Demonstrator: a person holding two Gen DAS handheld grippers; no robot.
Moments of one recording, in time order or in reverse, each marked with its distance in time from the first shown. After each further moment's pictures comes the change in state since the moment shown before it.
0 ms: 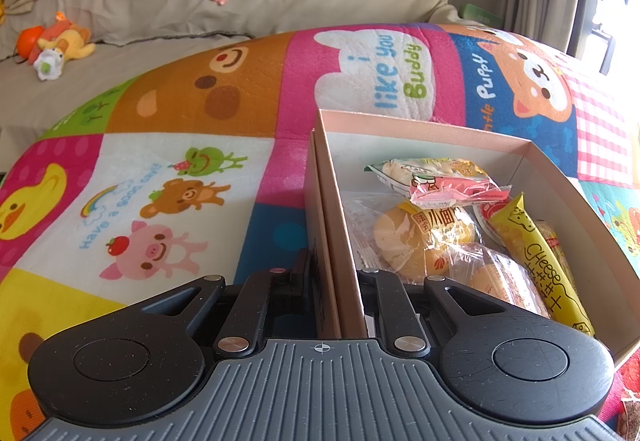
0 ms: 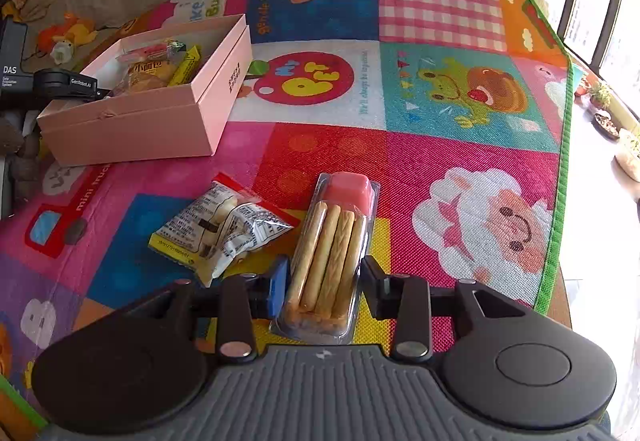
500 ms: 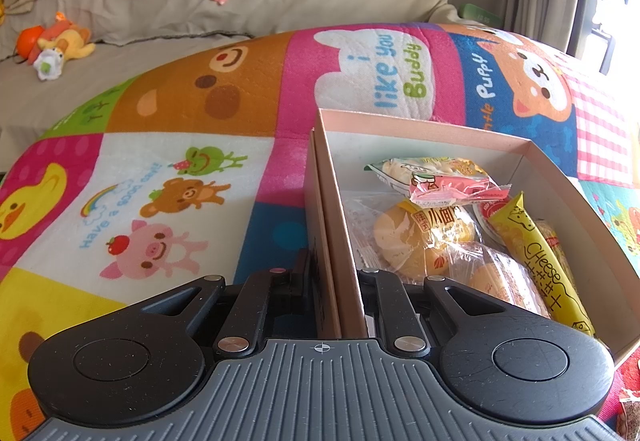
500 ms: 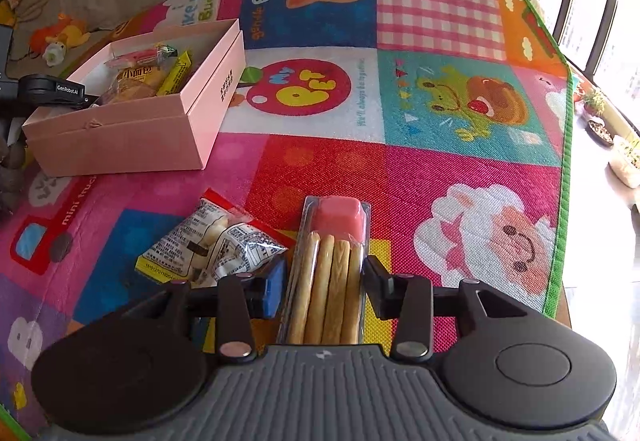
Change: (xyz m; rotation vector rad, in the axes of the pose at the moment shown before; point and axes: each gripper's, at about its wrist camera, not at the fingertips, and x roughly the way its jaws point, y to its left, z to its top) left arm 0.000 0.000 0.000 0.000 0.000 -0.001; right arm 0.018 0.002 0.015 0.004 -0.021 -0.042
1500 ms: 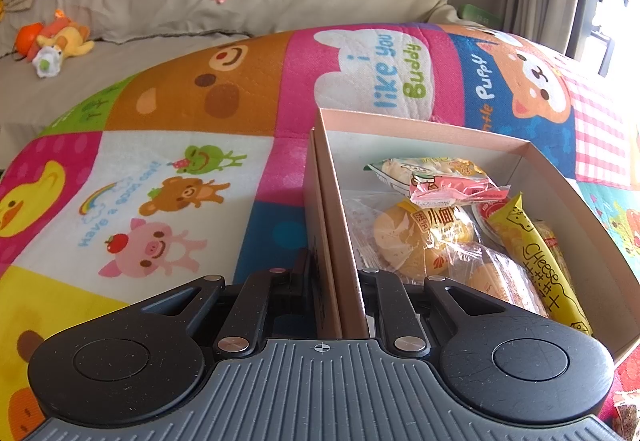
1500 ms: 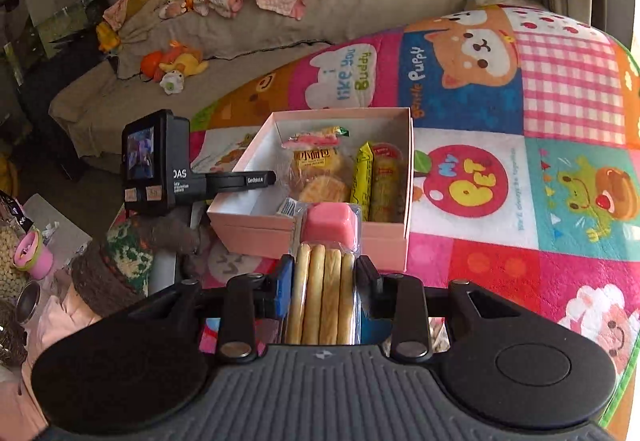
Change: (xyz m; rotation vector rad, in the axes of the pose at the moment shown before) left arm 0.000 0.000 -0.002 -0.005 0.001 -0.005; right arm -0.062 0.080 0.082 -0.056 -0.057 0.342
